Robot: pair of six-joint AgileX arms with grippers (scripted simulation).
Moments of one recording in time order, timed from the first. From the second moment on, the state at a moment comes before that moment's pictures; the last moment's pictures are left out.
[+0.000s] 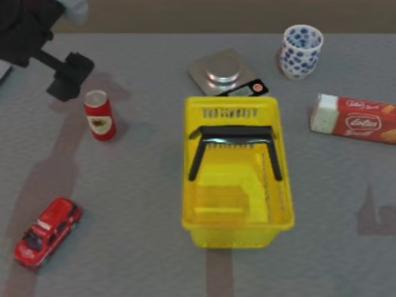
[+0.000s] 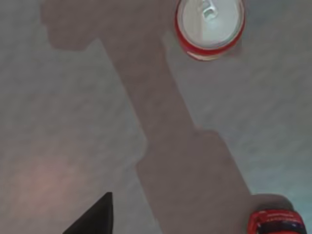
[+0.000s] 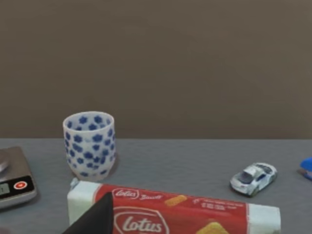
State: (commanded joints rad) left arm -0.17 1.81 1.64 -1.09 0.03 0.45; right arm 0.00 0.00 0.00 0.00 0.00 0.00
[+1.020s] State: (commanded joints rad) left arm -0.20 2.52 2.34 -1.39 0.01 0.62; right arm 0.00 0.00 0.00 0.00 0.00 0.00
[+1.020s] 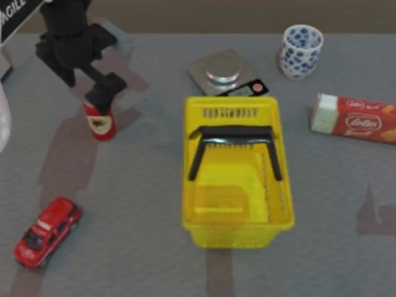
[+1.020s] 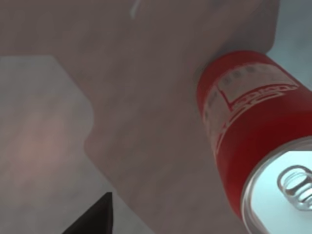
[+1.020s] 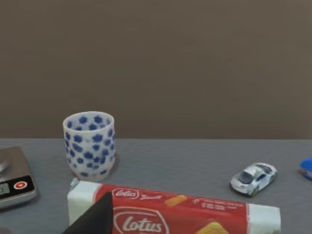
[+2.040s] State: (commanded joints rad) left arm -0.20 2.53 2.16 -1.21 0.01 0.62; right arm 0.00 0.00 0.00 0.00 0.00 0.00
